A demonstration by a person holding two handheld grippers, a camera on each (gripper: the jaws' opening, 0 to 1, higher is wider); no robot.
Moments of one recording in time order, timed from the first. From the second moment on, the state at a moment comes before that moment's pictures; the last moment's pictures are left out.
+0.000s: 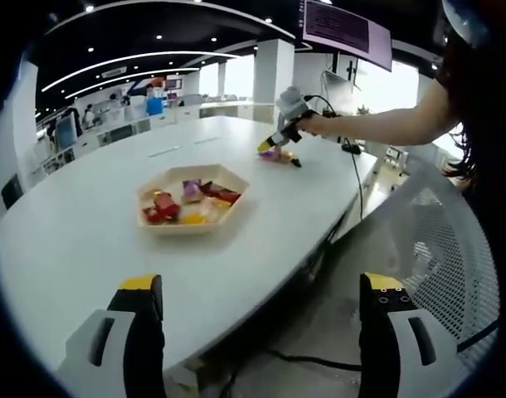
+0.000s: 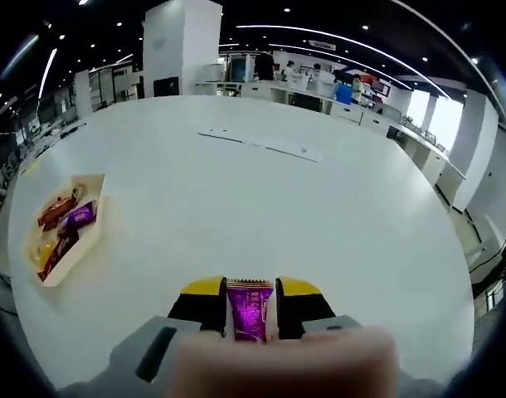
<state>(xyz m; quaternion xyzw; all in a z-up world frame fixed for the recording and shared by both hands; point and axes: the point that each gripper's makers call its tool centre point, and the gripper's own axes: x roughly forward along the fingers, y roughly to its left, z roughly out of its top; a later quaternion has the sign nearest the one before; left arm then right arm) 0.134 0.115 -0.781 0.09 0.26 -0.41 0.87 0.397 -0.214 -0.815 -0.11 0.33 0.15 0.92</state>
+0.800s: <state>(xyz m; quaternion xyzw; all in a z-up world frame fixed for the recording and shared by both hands) 0.133 0.114 -0.778 0.08 0.26 -0.41 0.87 0.393 -0.208 -0.716 -0.09 0.29 0.14 0.94</state>
